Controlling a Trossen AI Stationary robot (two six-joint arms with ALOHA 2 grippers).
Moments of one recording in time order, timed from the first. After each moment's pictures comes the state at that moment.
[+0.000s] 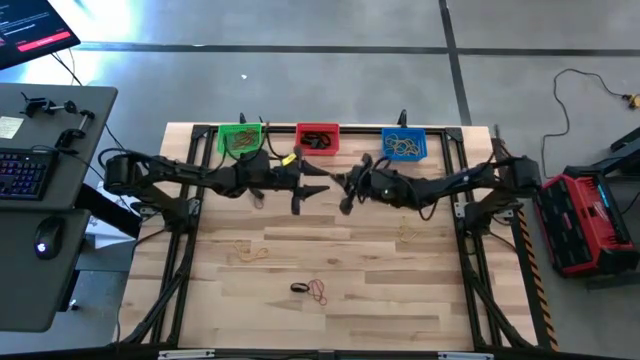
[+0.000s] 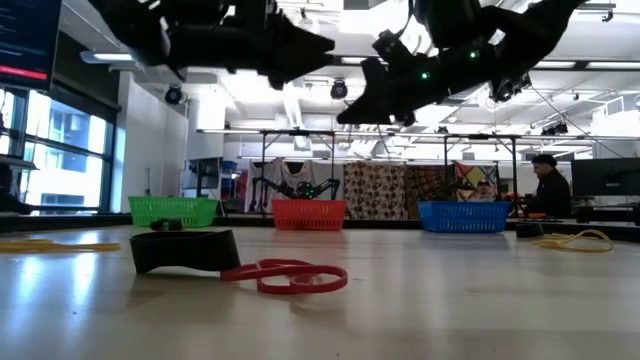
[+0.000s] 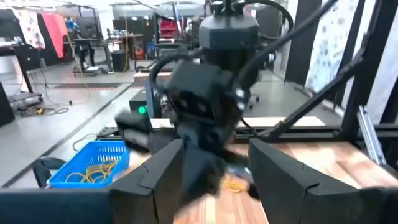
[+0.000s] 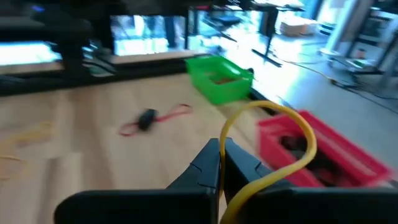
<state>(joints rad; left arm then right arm) 0.20 1.49 0.73 0.75 0.18 0.04 -0.10 1.56 0.72 0.60 0.33 0.01</state>
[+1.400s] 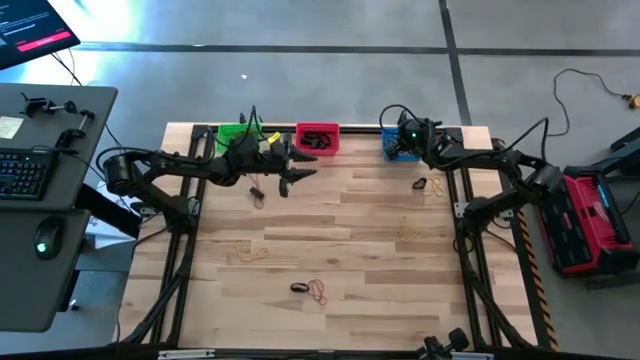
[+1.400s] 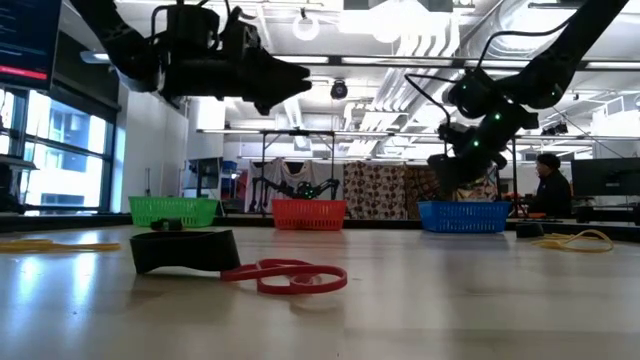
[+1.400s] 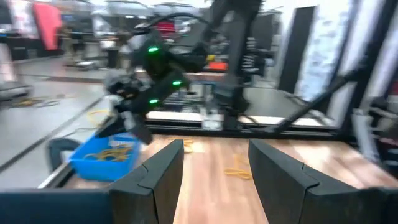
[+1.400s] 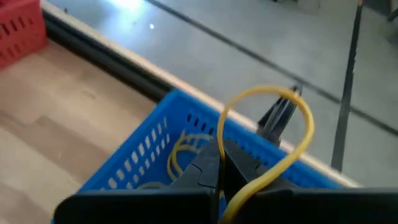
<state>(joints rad) 0.43 1.49 0.62 0.88 0.44 -0.03 -0.81 1.42 0.57 0.21 0.31 -0.02</state>
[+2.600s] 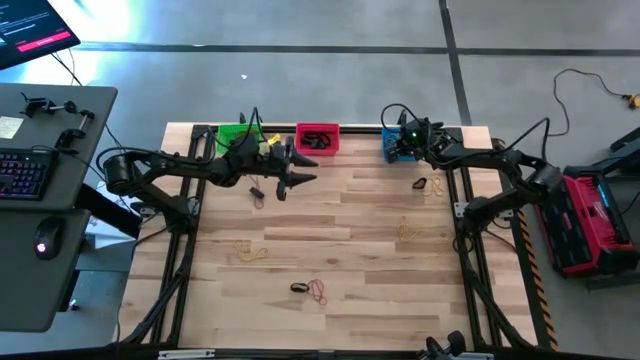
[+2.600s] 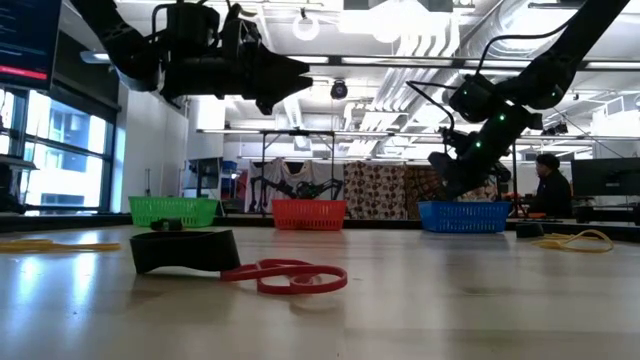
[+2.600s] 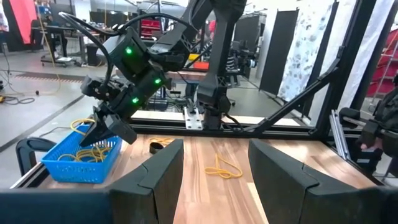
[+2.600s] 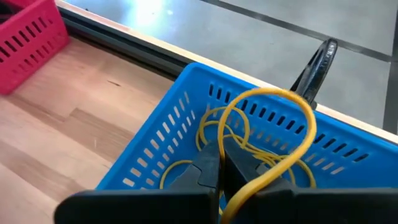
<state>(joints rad) 0.41 1.49 0.62 0.88 0.49 -0.07 -0.83 1.42 0.57 0.13 0.18 0.15</state>
